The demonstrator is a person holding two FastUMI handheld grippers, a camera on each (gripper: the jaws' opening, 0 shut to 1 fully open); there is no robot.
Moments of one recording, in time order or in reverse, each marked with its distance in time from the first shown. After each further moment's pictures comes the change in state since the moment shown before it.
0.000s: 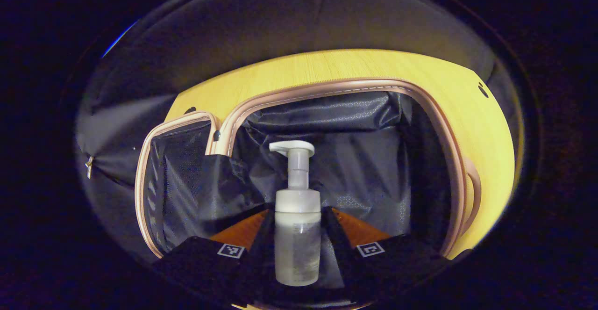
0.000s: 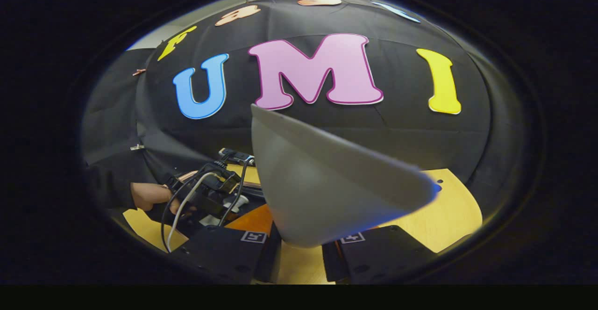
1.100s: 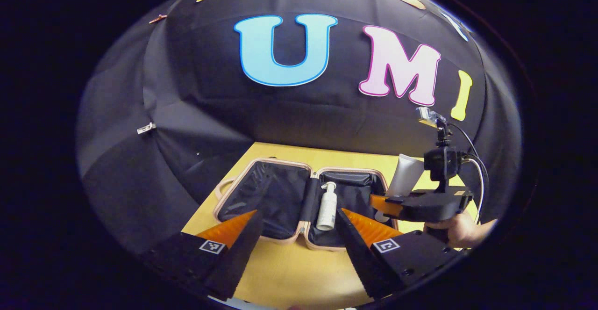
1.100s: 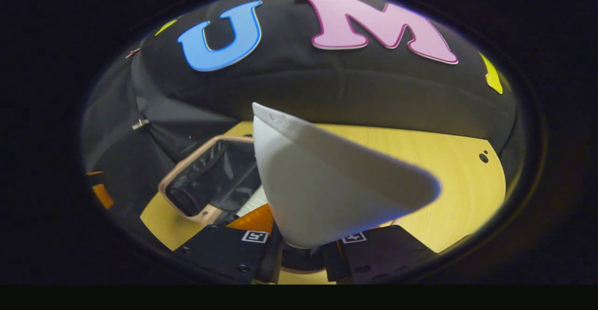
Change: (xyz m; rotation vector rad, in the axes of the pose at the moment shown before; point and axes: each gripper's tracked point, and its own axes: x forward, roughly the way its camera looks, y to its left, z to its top) left arm -0.170 0.069 -0.032 -0.317 -0.565 -0.018; right arm 0.081 0.152 -0.114 0.006 0.443 0.043
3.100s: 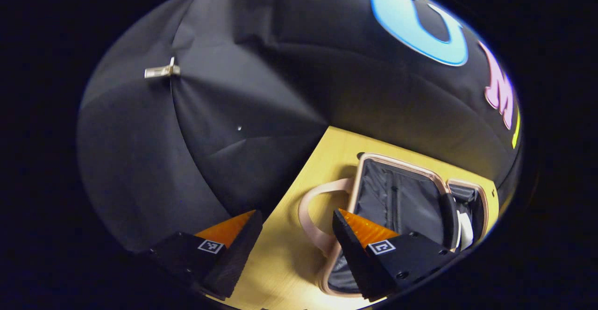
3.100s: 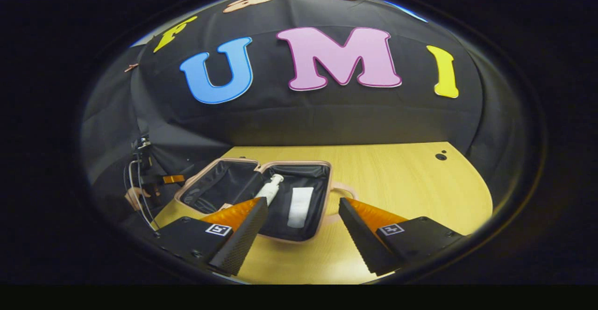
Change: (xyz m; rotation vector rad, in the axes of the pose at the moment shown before) left arm 0.270 0.250 -0.037 -0.223 0.094 0.120; right arm -0.176 -0.023 0.016 0.086 -0.242 -0.108
